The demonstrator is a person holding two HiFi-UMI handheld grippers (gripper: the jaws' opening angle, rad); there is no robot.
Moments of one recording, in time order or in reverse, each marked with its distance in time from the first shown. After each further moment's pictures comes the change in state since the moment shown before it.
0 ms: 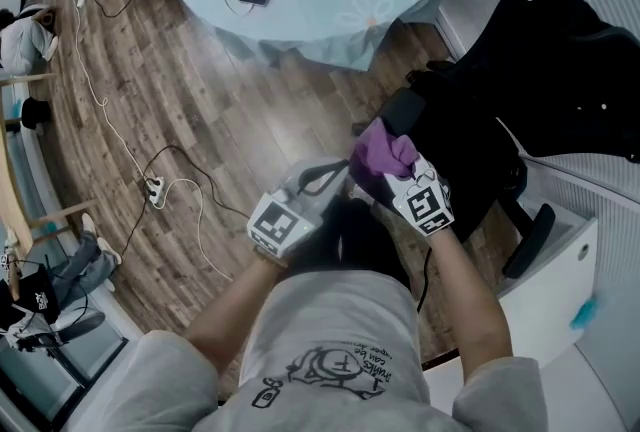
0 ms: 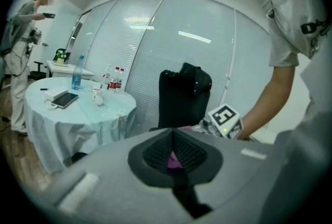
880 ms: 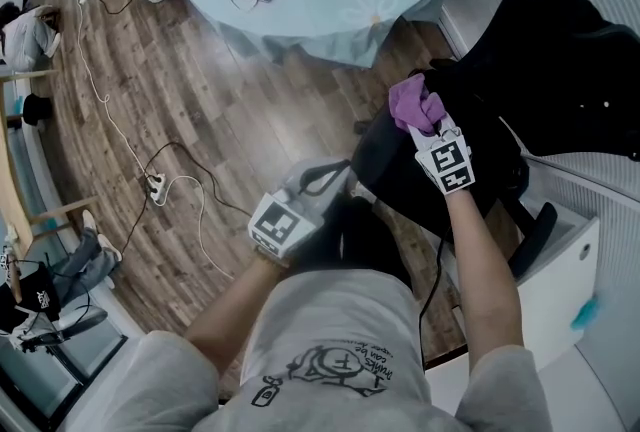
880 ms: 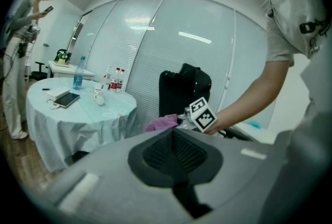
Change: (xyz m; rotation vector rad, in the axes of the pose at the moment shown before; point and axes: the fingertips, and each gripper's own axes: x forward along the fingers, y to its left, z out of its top) left arm -0.009 -0.006 -0.002 -0.003 -0.006 0.008; right arm 0.003 -0.101 0.005 0.052 0.026 -0.144
